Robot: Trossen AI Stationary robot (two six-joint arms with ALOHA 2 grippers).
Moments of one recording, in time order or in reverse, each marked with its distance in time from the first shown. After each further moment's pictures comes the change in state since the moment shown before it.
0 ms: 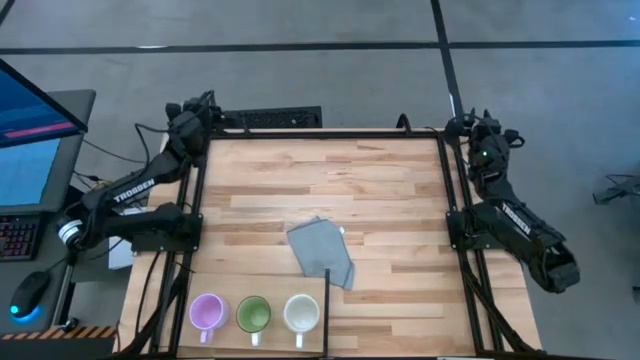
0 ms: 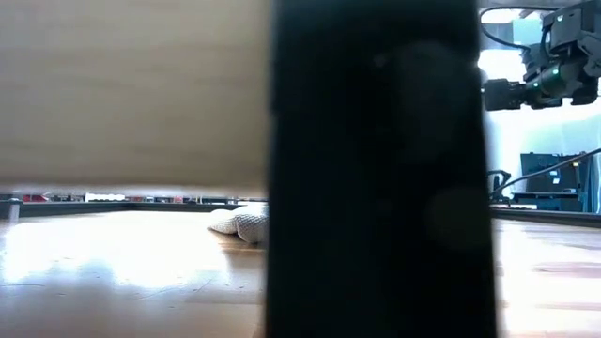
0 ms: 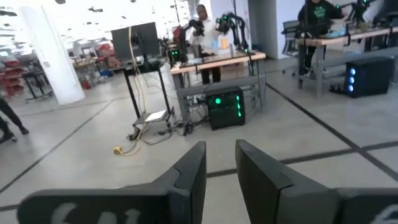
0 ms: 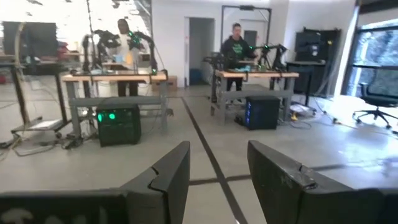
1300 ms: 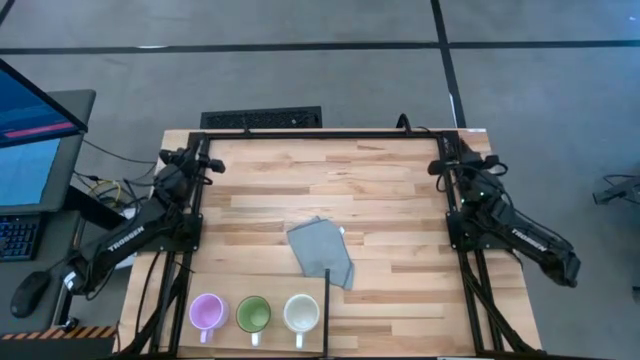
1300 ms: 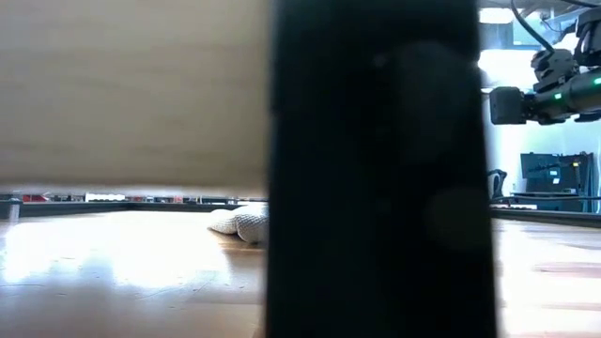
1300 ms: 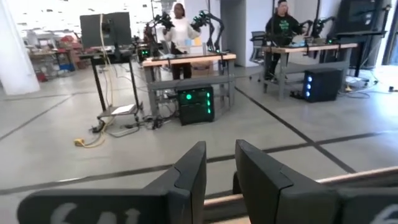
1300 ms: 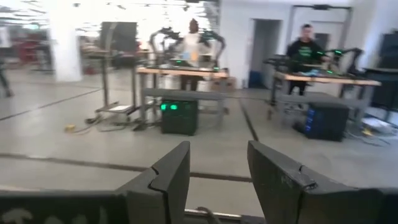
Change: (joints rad) left arm 0.011 -0.691 -0.590 -0.088 0.154 -0.091; right arm 0.621 -0.605 -0.214 -0.379 0.330 -0.068
